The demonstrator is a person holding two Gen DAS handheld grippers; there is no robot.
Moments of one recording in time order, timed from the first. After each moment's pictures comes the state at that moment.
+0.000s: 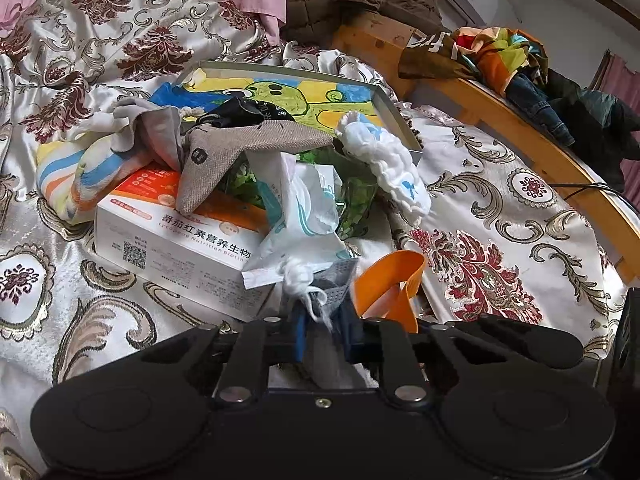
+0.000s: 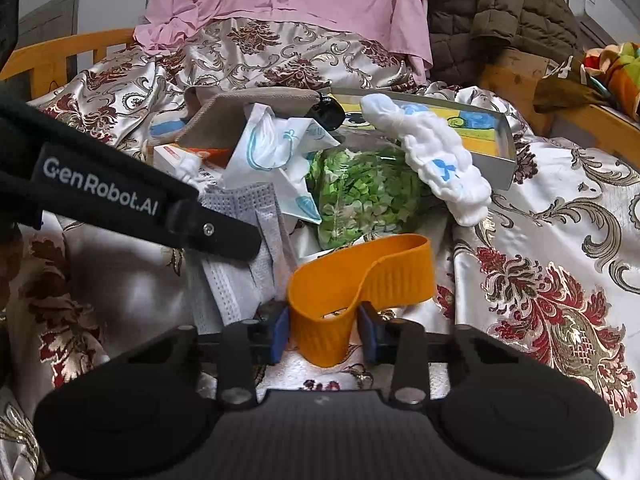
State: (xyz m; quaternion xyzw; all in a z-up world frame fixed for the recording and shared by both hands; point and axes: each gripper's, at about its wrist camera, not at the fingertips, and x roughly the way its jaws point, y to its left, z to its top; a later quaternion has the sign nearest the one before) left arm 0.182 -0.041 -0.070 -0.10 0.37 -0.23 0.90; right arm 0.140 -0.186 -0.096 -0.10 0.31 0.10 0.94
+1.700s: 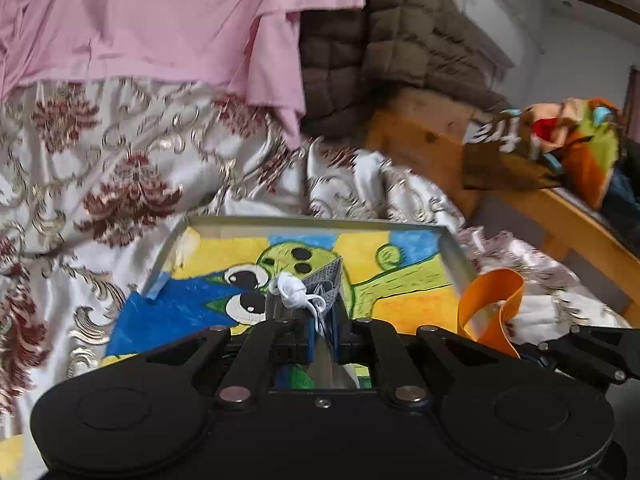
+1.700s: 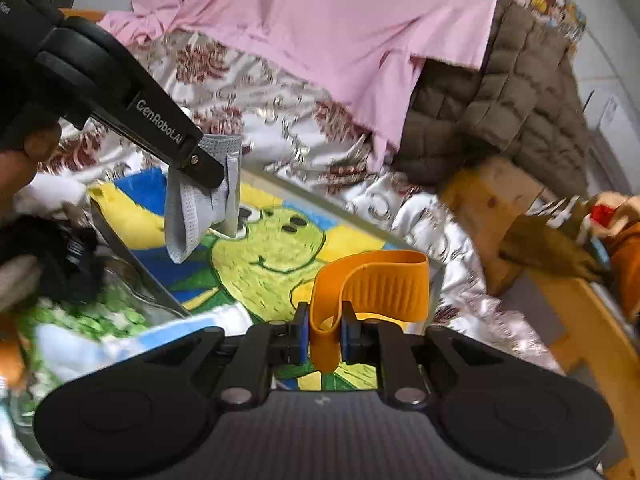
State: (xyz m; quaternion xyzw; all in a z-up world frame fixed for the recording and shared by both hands) left arm 0.431 -0.095 0.000 -0.07 0.29 -0.17 0.94; right arm 0.360 -0.252 -0.031 -0.24 0.24 0.08 0.94
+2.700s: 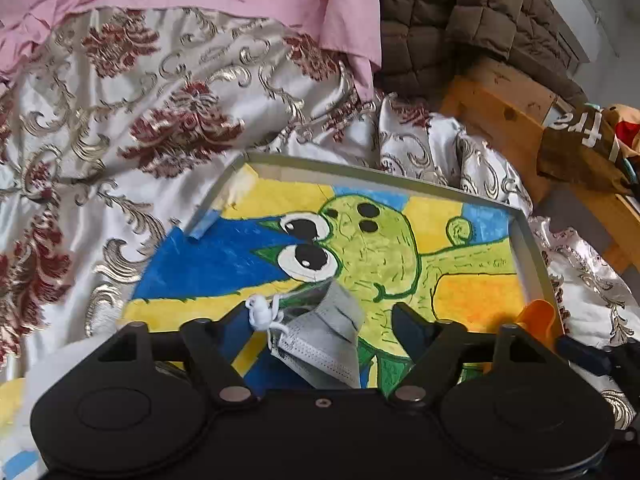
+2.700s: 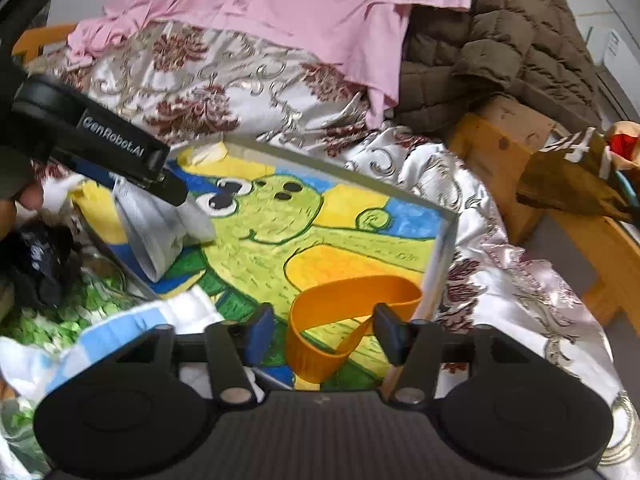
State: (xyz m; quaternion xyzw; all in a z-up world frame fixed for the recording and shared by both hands) left arm 0.451 -0.079 -0.019 -0.10 0.36 -0.08 0.92; right arm 0.370 -0.278 -0.026 -0.17 0.28 0.08 0.94
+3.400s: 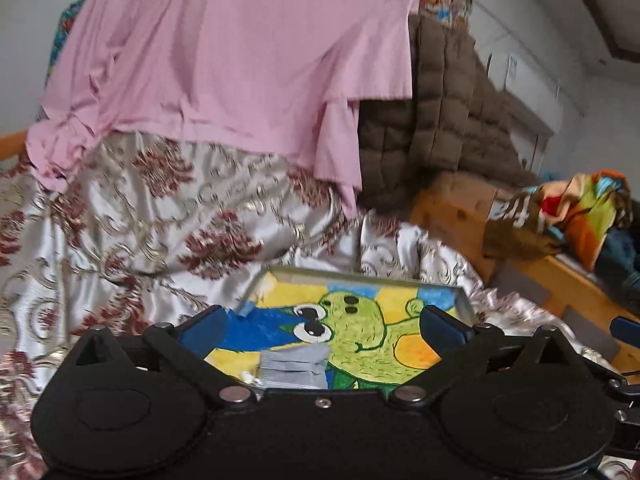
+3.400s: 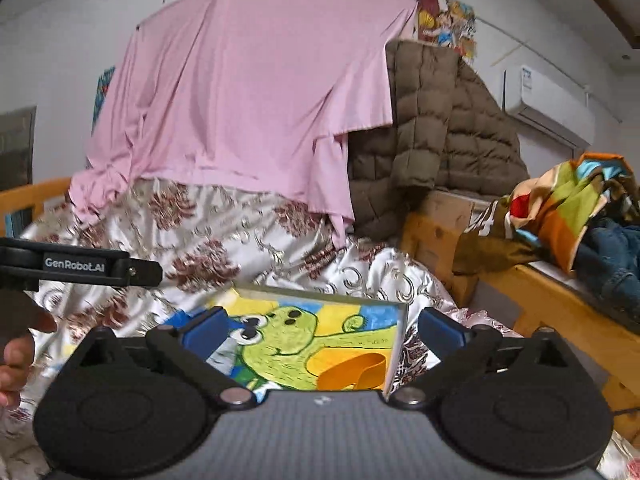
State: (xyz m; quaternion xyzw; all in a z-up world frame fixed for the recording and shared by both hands) left arm 0.291 -0.048 0.066 -0.09 0.19 -0.07 0.98; right arm 0.226 -0.275 0.072 -0.05 0.12 0.06 0.99
